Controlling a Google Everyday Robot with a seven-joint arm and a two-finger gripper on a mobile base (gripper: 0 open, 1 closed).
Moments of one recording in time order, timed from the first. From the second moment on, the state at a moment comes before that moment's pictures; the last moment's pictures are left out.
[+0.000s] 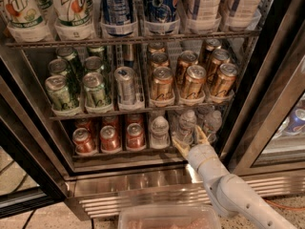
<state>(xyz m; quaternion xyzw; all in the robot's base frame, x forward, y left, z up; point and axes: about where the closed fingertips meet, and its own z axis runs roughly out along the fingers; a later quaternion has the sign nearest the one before) 0.600 -0.152 0.615 -0.23 0.71 0.01 0.66</state>
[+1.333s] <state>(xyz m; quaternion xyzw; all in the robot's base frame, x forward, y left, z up) 0.617 -0.150 0.617 -0.20 0.71 0.00 0.67</state>
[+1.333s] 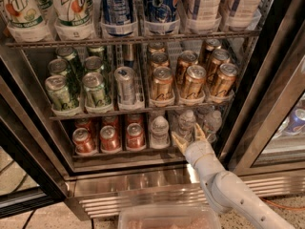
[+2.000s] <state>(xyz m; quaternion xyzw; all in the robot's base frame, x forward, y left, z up) 0.617 -0.151 0.616 -0.20 0.71 0.00 0.67</state>
